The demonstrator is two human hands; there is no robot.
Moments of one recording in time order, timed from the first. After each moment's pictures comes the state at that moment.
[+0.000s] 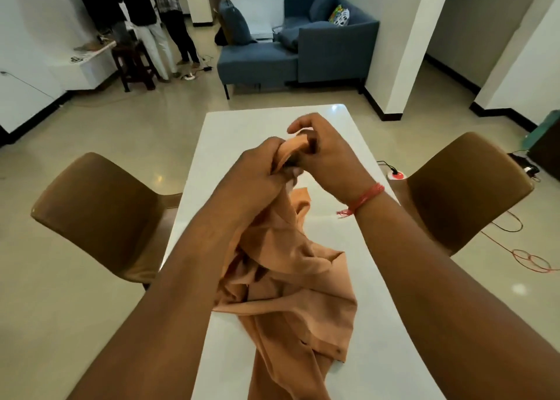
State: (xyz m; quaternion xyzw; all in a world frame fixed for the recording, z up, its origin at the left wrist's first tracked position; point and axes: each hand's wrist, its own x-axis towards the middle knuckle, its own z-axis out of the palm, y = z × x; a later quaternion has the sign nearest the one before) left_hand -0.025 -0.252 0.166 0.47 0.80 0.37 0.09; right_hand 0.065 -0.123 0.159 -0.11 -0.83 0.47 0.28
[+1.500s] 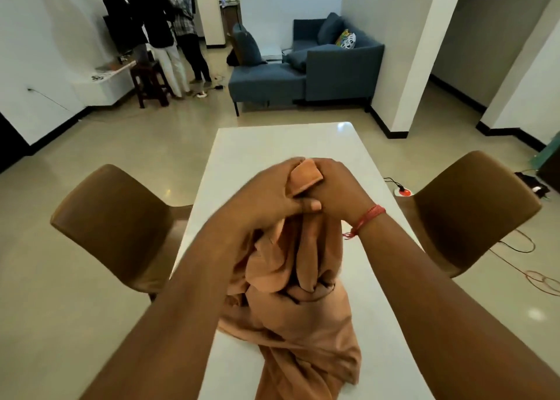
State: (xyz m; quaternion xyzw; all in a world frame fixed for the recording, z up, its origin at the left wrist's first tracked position) left_hand -0.018 -0.264 0.177 0.49 0.78 0.35 0.17; right_hand 0.065 -0.127 0.151 -0.14 -0.91 0.31 0.22
